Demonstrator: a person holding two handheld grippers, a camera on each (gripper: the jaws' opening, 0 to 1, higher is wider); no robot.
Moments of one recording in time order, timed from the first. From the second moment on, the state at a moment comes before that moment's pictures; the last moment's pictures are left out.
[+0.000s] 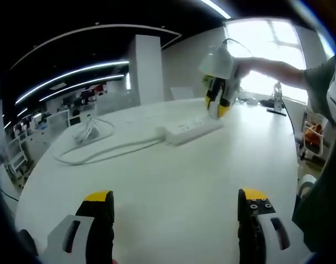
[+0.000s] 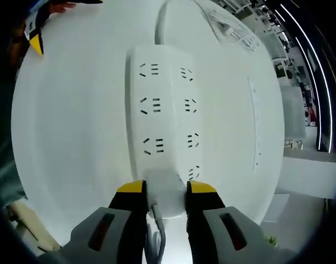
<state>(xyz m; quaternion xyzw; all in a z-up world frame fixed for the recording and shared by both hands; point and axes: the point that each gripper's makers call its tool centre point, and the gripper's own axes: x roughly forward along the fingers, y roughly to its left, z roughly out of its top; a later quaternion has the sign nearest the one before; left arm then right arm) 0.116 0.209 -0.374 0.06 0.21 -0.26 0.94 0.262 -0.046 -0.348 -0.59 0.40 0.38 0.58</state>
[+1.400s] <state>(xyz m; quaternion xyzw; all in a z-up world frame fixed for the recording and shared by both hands) 0.115 0.214 -0.379 0.06 0.22 -0.25 0.94 0.267 -0.045 -0.346 -0.55 0.39 0.41 0.61</state>
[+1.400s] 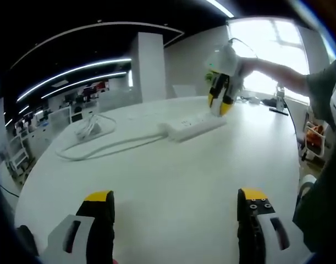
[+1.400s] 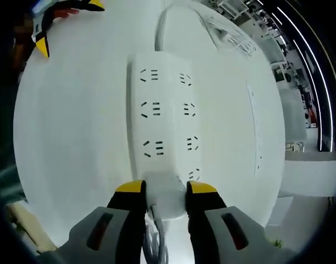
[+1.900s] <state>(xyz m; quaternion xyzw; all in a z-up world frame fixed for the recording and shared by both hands) 0.115 0.217 -0.380 0.06 0.23 -0.25 0.94 0.262 -0.043 -0.344 -0.54 0.39 0.43 0.61</state>
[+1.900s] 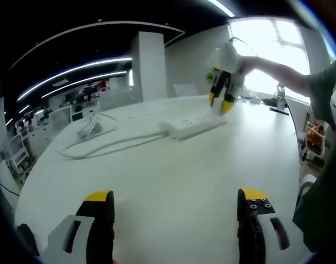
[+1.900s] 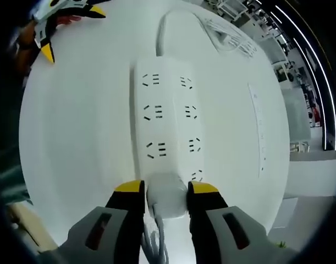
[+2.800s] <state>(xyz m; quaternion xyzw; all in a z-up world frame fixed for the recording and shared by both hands) 0.118 0.213 -0.373 0.07 0.22 -0.25 0.94 0.258 -0.038 -0.324 -0.51 0.35 0.44 0.65</state>
